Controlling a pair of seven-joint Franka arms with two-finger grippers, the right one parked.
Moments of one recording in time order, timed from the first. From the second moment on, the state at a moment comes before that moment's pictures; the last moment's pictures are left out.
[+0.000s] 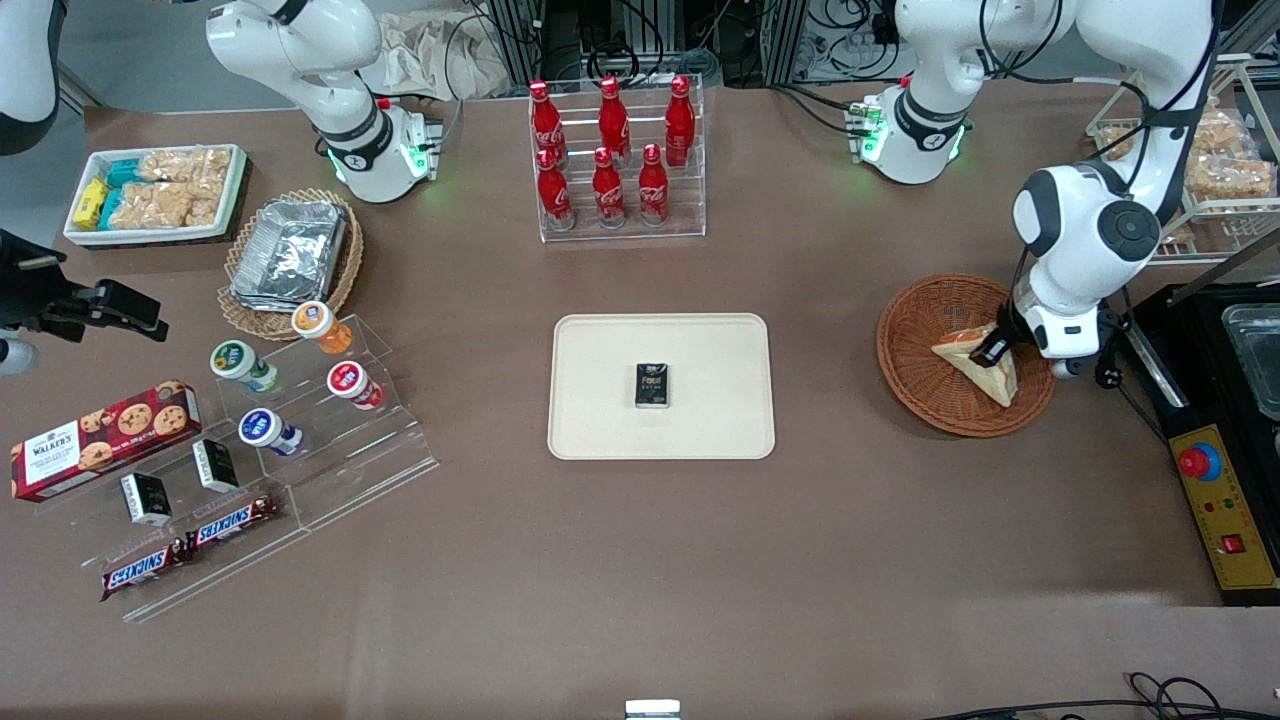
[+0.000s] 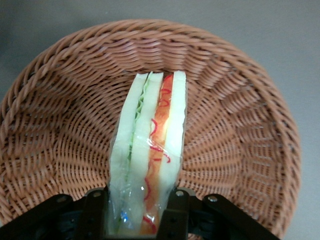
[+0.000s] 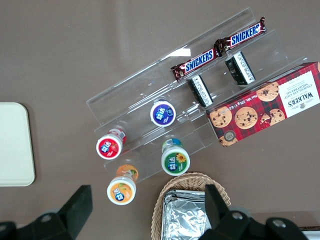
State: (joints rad) arm -0.13 0.06 0.17 -2.55 -0.03 2.64 -0.77
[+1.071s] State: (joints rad) arm -0.14 -0.12 0.02 -1.84 0.04 1.63 -0.50
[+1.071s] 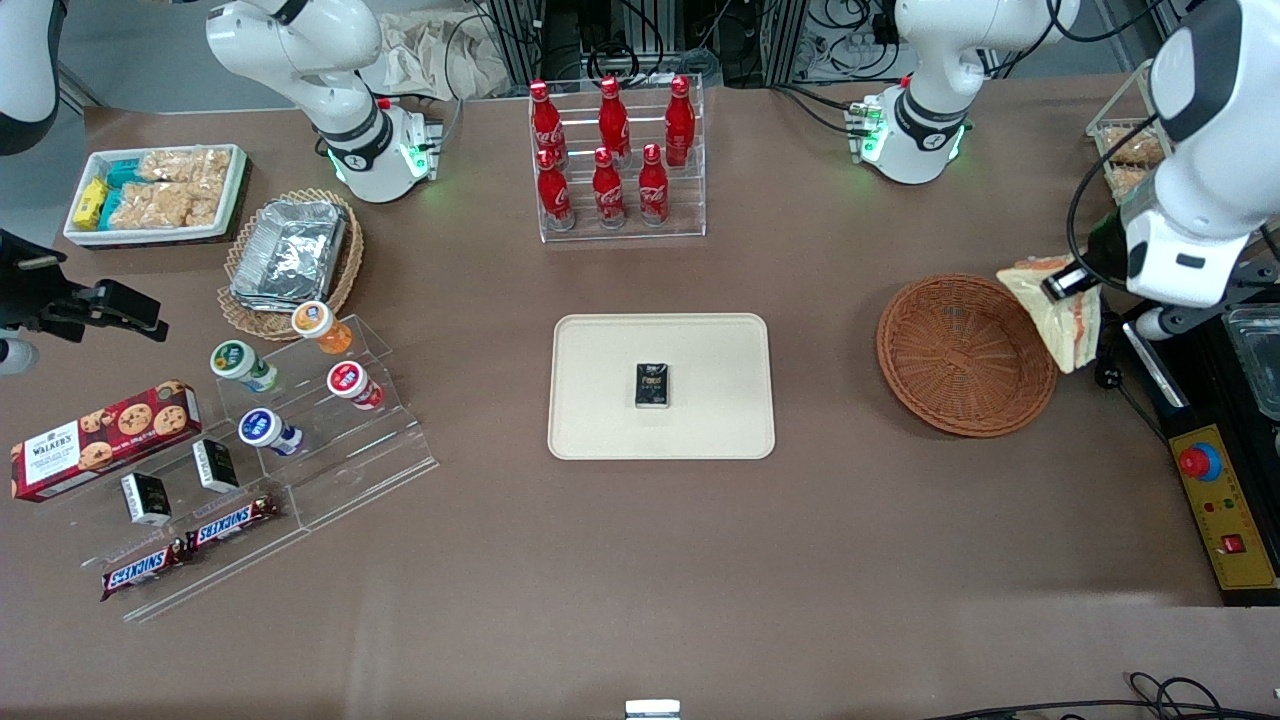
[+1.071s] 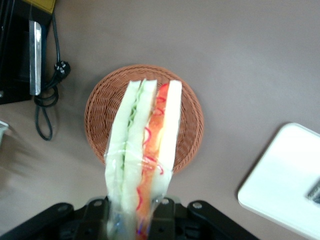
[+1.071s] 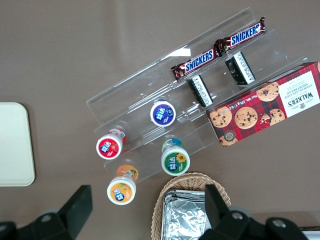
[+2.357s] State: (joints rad) arm -0.16 0.22 -0.45 -1.87 0.04 2.00 -0.56
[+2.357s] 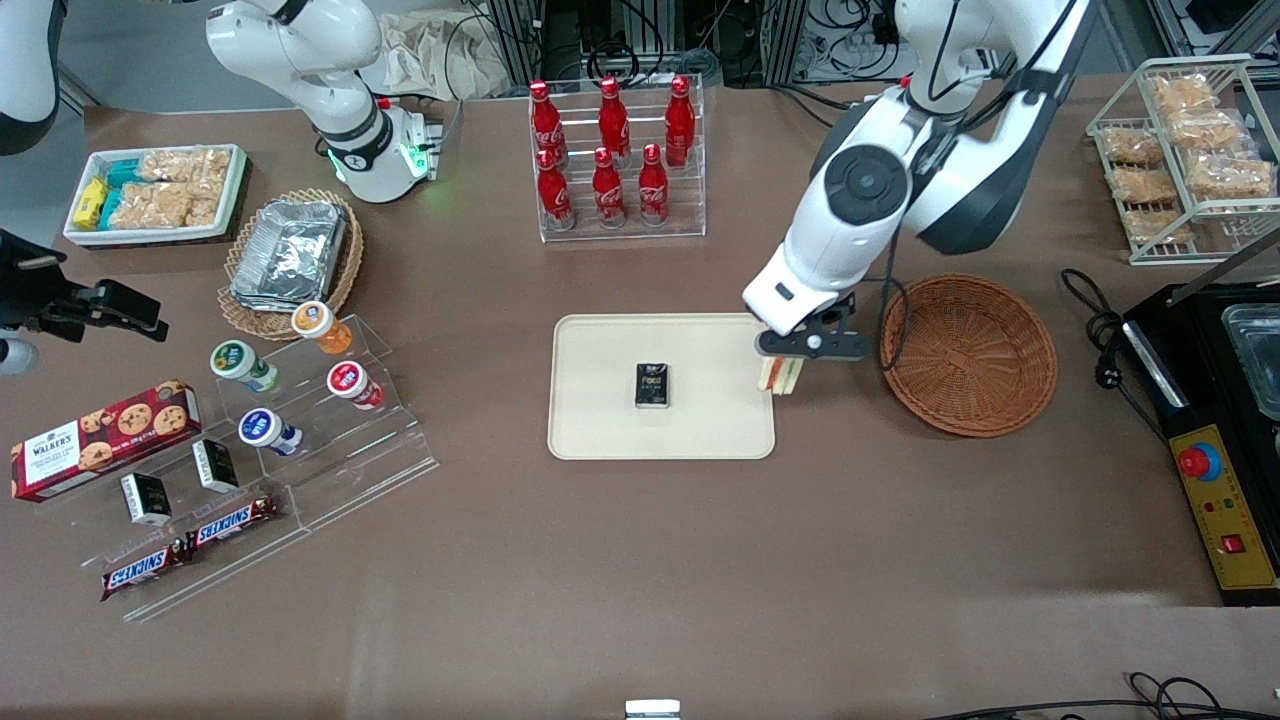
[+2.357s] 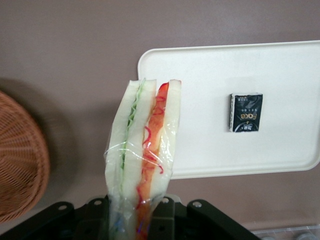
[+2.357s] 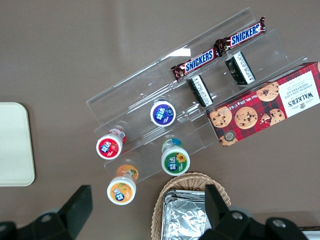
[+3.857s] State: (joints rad) arm -0.24 0.56 -0.46 -1.86 0.34 2.26 -0.83
